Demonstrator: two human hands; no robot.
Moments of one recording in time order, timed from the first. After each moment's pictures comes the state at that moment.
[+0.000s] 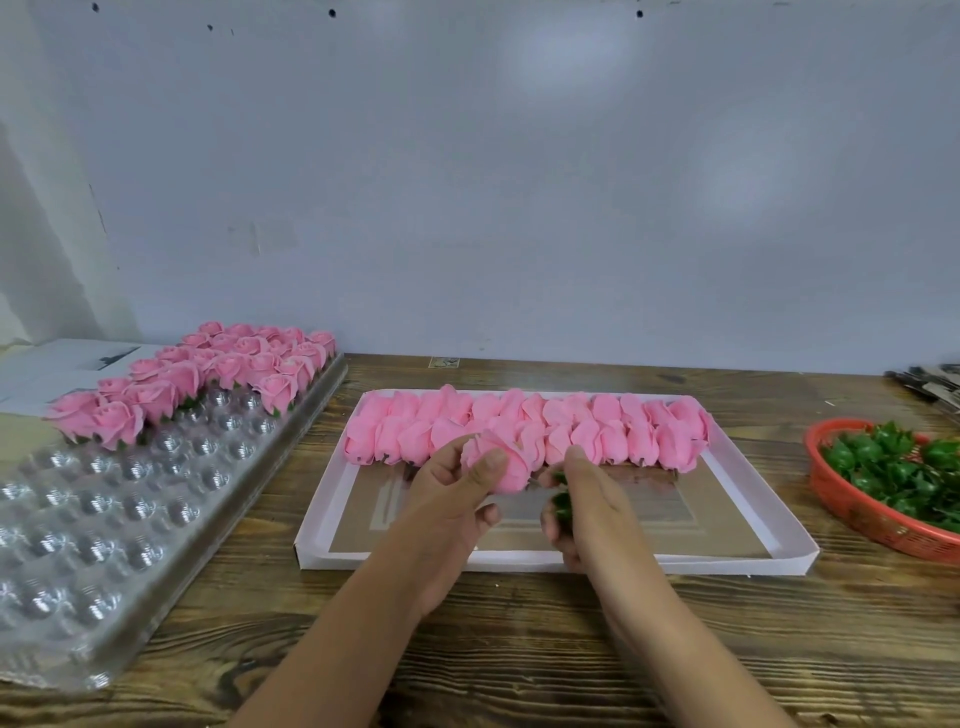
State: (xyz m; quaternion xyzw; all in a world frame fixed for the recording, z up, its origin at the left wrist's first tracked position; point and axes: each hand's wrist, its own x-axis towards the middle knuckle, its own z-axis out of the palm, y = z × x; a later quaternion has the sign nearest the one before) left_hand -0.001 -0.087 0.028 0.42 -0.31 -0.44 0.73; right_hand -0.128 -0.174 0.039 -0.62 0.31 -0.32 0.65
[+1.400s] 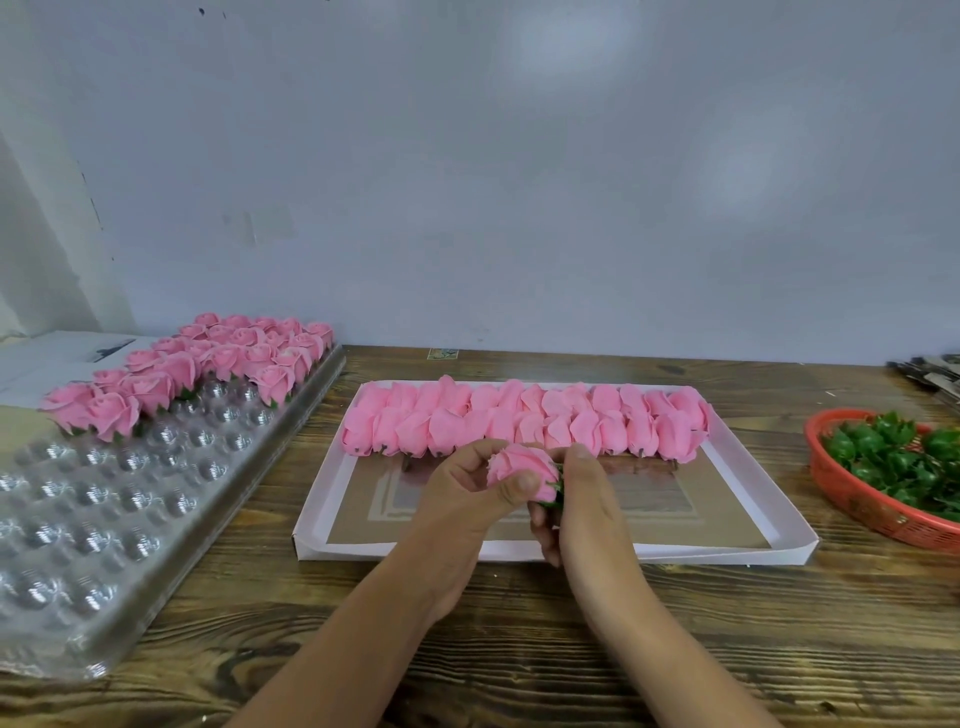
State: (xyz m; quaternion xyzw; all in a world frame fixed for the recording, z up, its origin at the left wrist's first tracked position) left_hand -0.019 -0.092 0.022 0.44 -0.37 -0.38 0.72; right_hand -0.121 -0.167 0.028 -0.65 0.28 -0.33 0.63
